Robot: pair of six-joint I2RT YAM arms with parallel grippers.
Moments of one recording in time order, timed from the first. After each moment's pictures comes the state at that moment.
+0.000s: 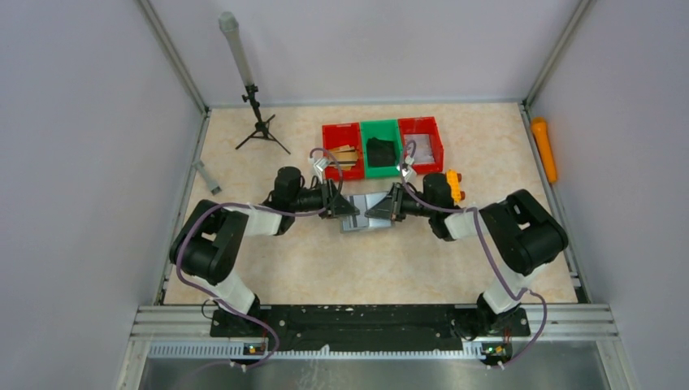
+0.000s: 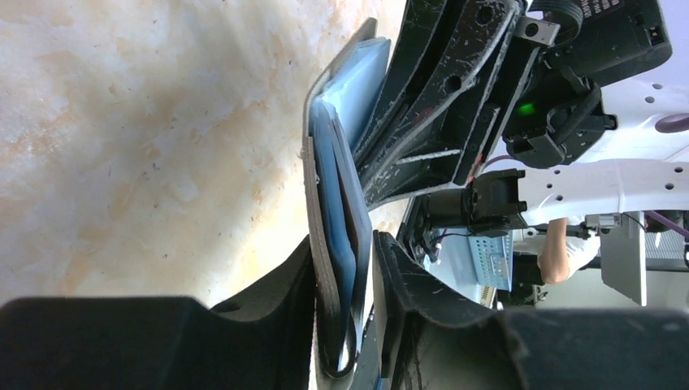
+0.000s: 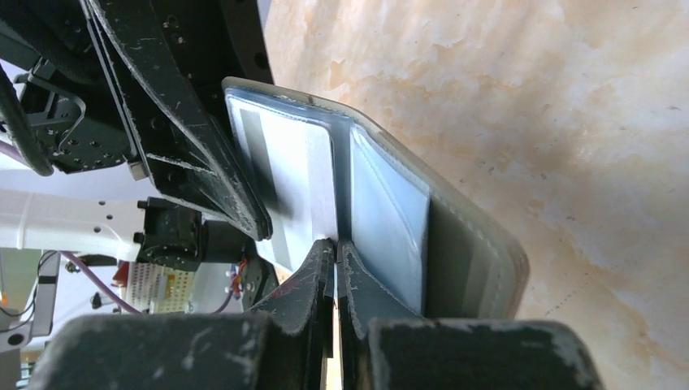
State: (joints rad) left arm -0.39 1.66 0.64 0.63 0.90 -0.84; right arm 0.48 1.71 0.58 0.81 -0.74 0.84
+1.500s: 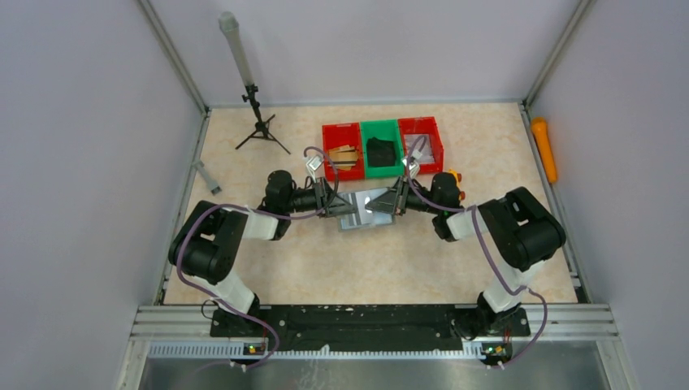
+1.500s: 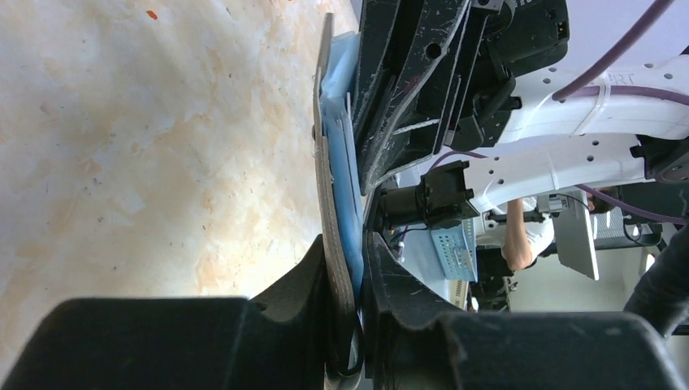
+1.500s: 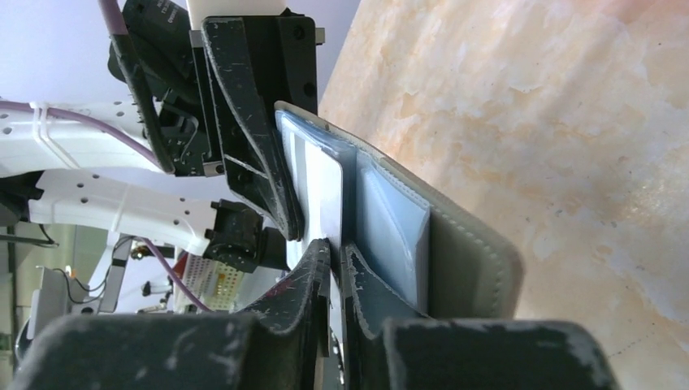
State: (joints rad) left arm -0.36 1.66 0.57 0.92 0.99 -1.01; right arm 0.44 1.74 0.56 1.10 -0.83 1.02
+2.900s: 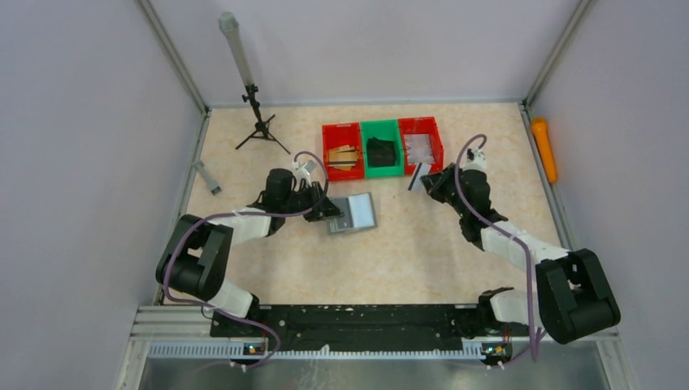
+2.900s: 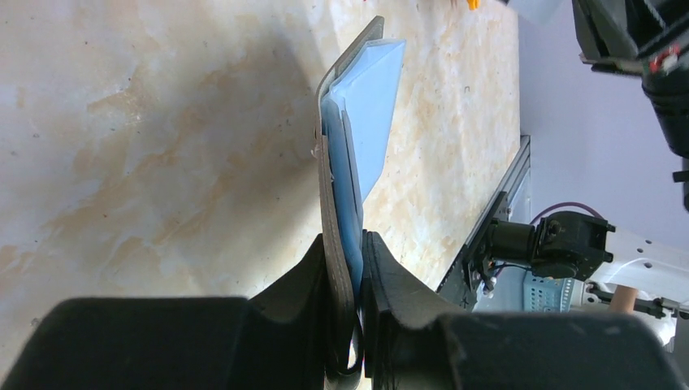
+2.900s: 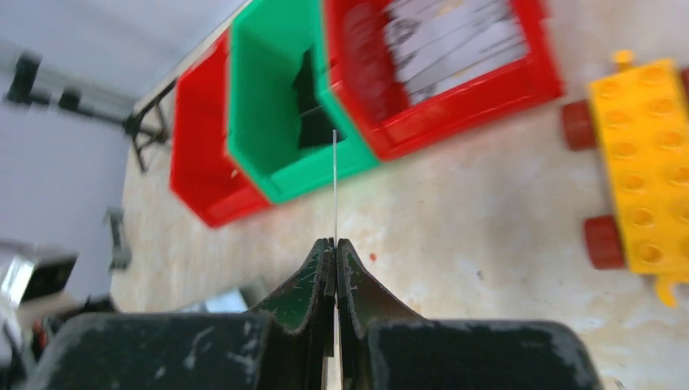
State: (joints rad) left arm -0.33 1.53 0.62 0.31 0.71 -0.69; right arm 0.30 1.24 0.49 0.47 -0.07 0.73
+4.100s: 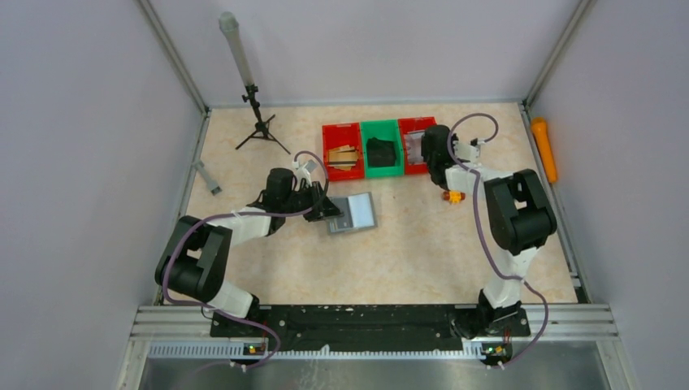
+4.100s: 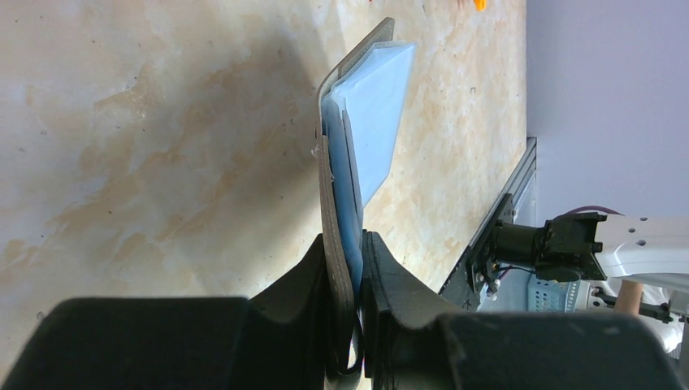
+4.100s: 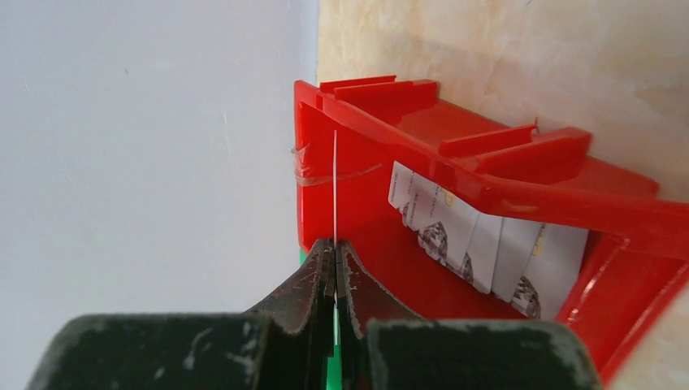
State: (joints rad) left arm -0.34 1.51 0.63 0.28 0.69 -0.68; right arm 0.32 1.85 1.08 0.27 0.51 1.65
